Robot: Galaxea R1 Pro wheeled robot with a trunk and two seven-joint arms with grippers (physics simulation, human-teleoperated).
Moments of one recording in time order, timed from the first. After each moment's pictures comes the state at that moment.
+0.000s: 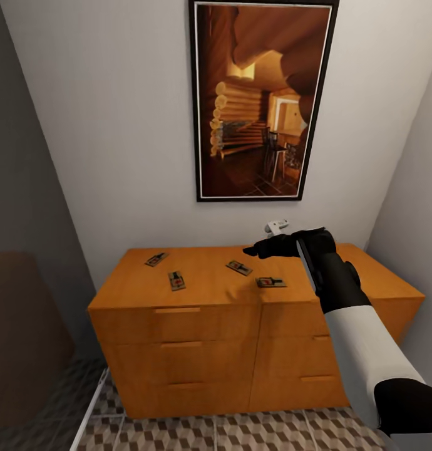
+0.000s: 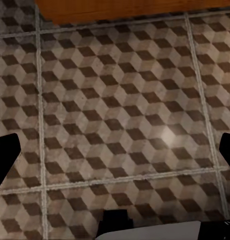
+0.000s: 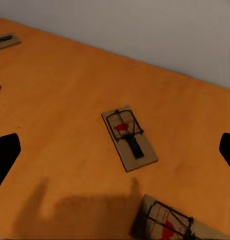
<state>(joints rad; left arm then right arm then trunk) -0.02 0.03 -0.06 -0.36 0.00 -0.32 -0.01 -1.00 -0.01 0.08 -1.15 0.27 0.92 0.65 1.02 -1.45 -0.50</state>
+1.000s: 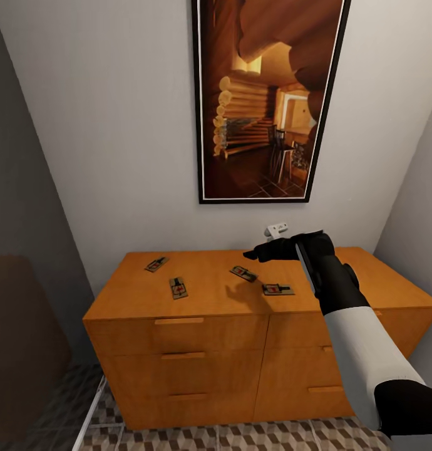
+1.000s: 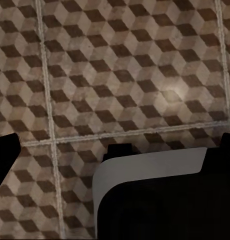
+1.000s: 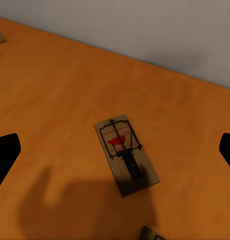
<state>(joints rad) -0.02 0.04 -0.06 -0.17 0.00 -0.33 0.00 -1.00 -0.01 0.08 -1.12 0.27 0.92 0.65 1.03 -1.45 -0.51</state>
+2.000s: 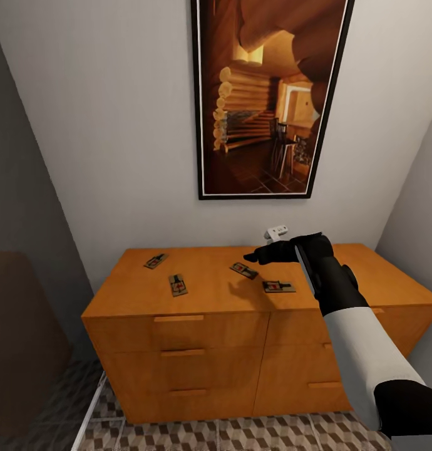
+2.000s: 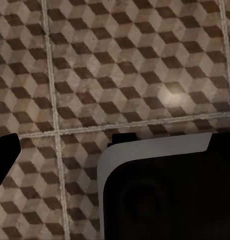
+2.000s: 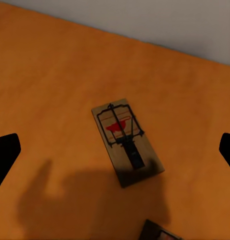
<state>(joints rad) -0.02 0.05 -0.06 -0.03 0.00 -0.51 0.00 -1.00 -0.01 0.08 -1.09 0.27 0.92 0.65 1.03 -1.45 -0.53</state>
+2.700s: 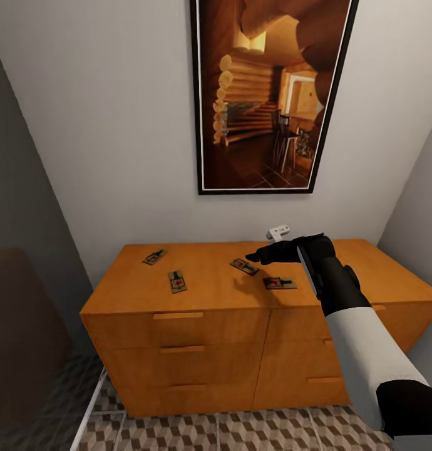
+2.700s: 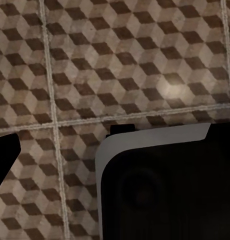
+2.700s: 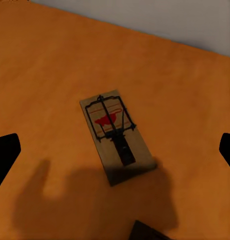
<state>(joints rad) -0.02 0.05 -0.06 -0.03 0.00 -0.51 0.00 -1.00 -0.02 0.08 -1.08 0.28 0.88 0.65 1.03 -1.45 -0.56</state>
